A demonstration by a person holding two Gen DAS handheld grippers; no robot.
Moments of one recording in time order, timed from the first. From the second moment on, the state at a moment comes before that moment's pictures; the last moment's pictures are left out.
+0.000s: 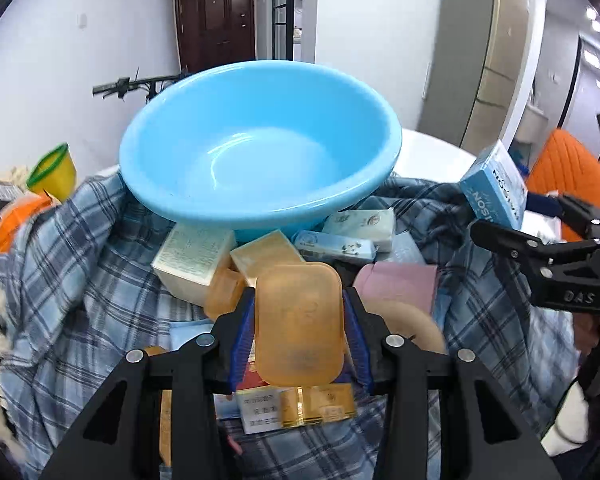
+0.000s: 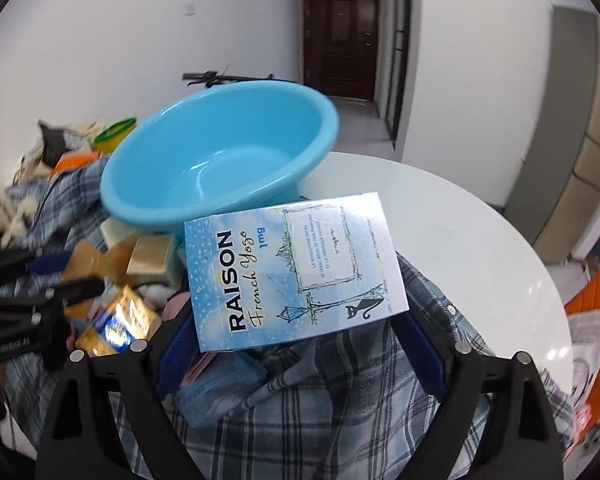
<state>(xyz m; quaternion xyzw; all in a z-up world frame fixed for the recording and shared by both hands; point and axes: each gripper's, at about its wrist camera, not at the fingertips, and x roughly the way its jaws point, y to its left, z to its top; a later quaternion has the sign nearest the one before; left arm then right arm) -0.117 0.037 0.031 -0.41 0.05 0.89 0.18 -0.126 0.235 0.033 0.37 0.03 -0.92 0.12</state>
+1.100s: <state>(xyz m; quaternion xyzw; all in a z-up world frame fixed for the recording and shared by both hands) -0.100 0.036 0.020 -0.38 0.01 0.92 0.09 -0.070 0.182 0.041 0.28 0.03 -0.96 0.08</state>
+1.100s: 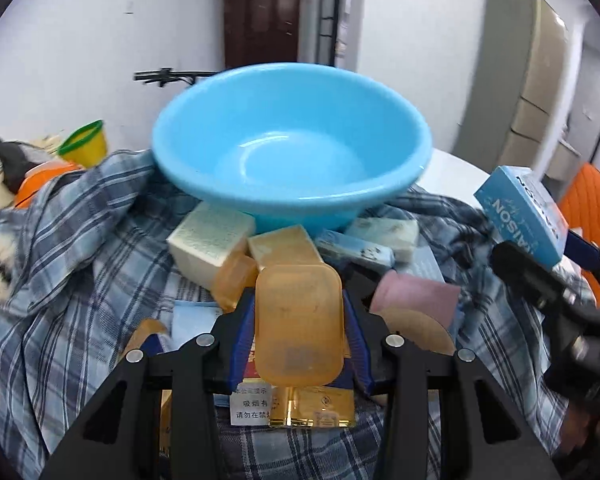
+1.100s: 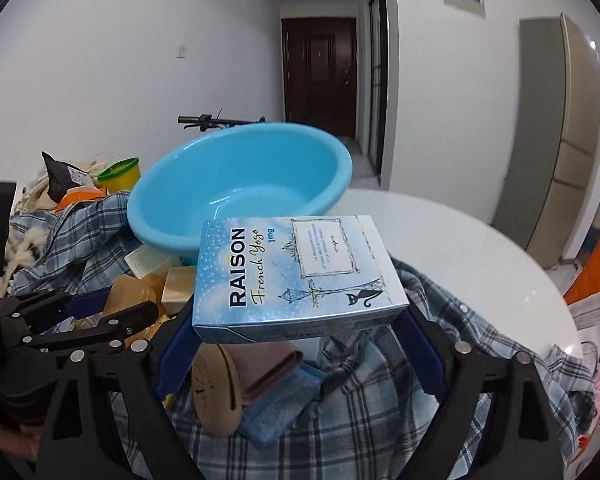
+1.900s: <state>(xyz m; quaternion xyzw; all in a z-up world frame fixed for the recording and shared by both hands) -0.082 0.016 0.145 -0.21 0.01 0.98 0.06 -0.057 0.179 0.150 0.11 0.01 -0.99 0.08</state>
